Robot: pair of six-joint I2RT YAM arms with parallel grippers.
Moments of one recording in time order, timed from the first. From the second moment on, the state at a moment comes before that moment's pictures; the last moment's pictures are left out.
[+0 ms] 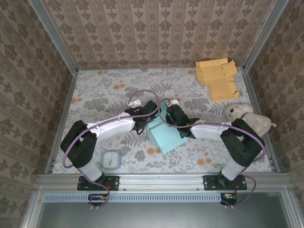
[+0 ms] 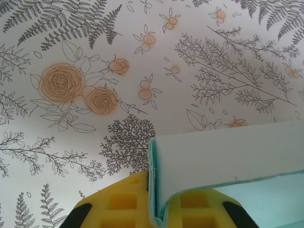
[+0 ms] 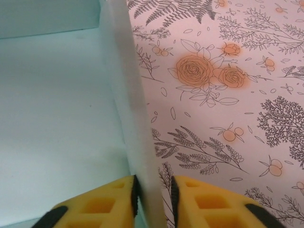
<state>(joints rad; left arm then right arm) -0.87 1.65 1.10 -0.58 -0.52 -1.15 0.68 1.64 0.80 0.11 0.38 0.23</state>
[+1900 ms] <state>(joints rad) -0.86 1.66 1.11 -0.58 -0.51 -1.09 0.68 1.75 0.95 0.07 0.45 0.25</state>
